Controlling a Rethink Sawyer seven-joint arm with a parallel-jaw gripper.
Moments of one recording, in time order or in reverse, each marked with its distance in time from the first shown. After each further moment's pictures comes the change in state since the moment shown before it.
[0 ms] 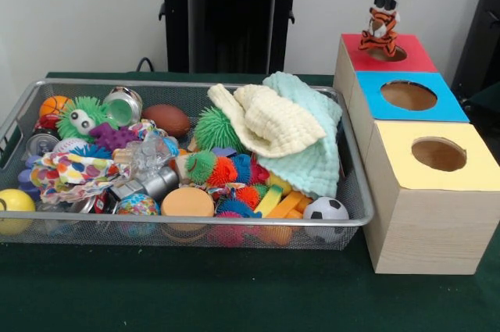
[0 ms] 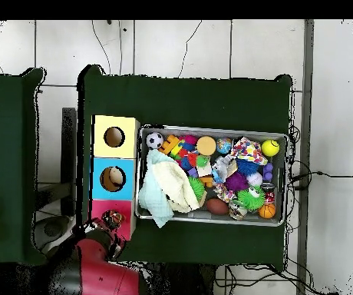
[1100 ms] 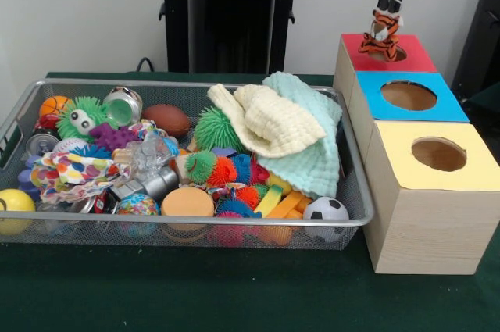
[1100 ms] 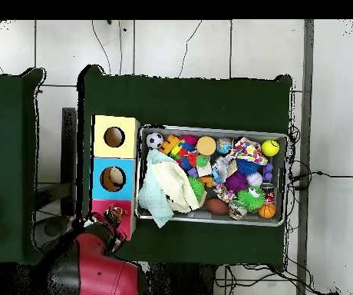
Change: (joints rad) arm 0.004 0.017 -0.010 -0.034 0.001 0.000 0.000
